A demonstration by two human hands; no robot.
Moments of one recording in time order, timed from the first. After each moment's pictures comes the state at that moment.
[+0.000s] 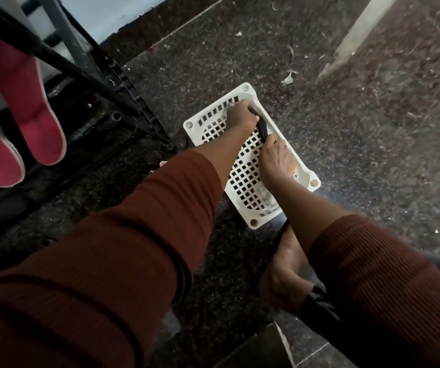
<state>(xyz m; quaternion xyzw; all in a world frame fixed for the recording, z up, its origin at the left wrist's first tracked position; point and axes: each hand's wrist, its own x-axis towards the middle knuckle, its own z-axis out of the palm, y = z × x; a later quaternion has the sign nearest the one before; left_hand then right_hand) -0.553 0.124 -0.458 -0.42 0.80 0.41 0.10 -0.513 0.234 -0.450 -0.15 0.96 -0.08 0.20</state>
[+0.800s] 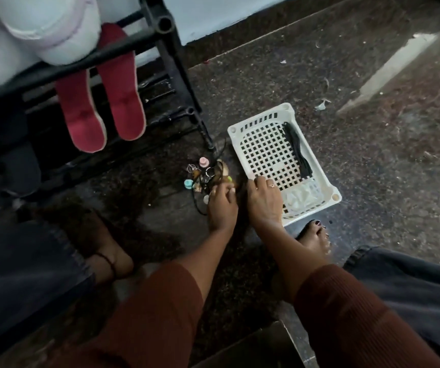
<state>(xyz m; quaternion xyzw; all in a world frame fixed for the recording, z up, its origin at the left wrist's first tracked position) -0.327 0.161 -0.444 -0.51 0.74 0.43 -0.11 -0.396 0.221 -0.420 -0.40 0.91 -0.06 0.06</state>
